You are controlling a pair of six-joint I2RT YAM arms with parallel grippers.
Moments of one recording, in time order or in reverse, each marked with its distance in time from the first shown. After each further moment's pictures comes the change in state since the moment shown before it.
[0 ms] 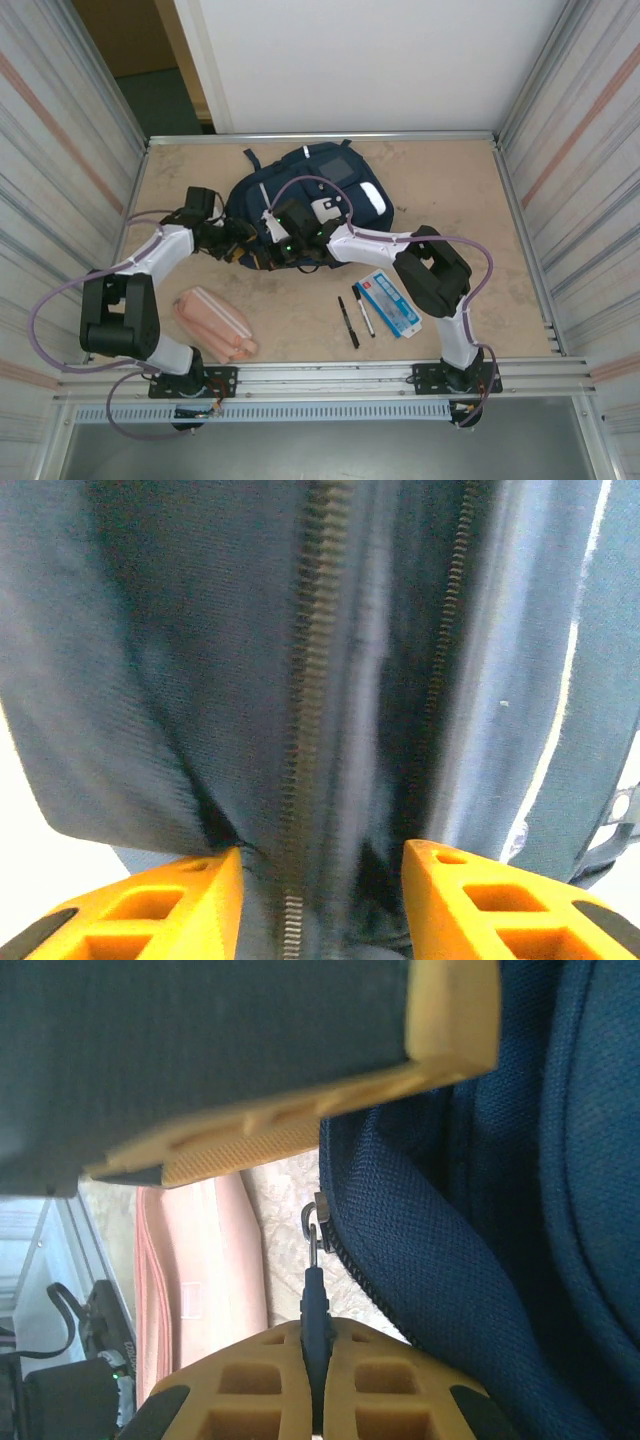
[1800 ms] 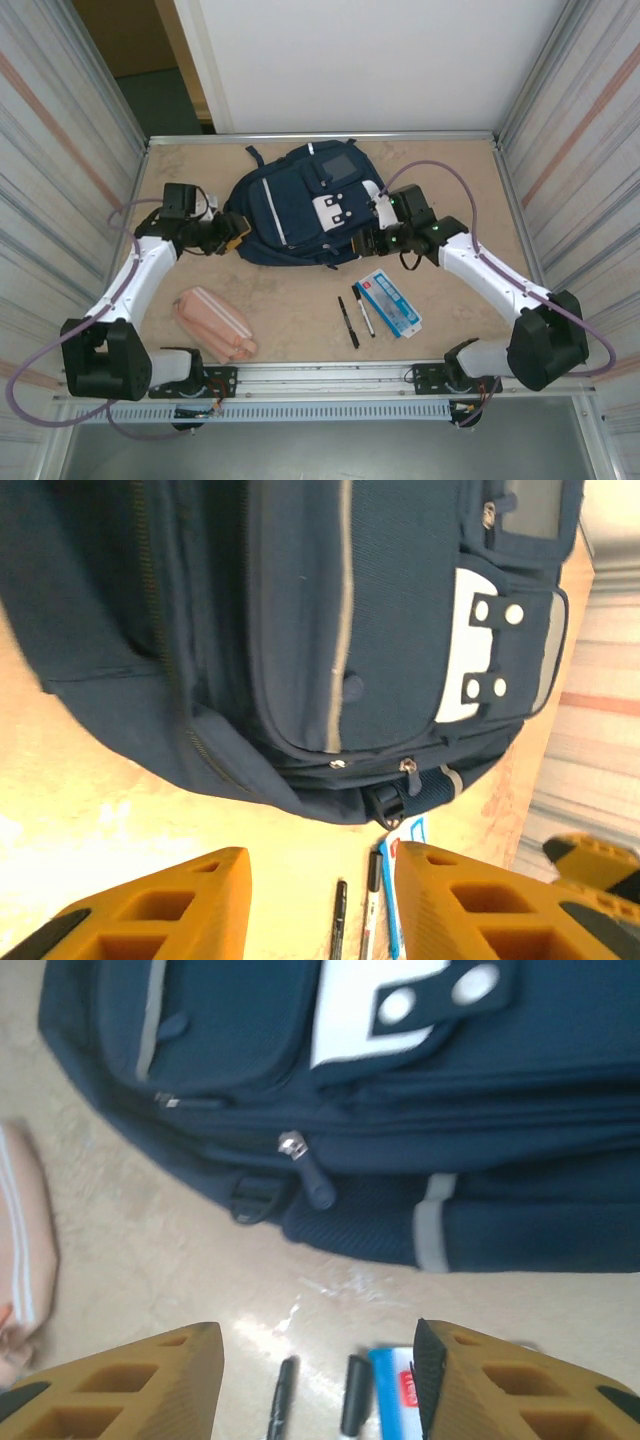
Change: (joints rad) left arm 0.065 -0.219 0.040 -0.140 0.175 0.155; right arm -0.432 -0.702 -0.424 -0.393 0.161 -0.332
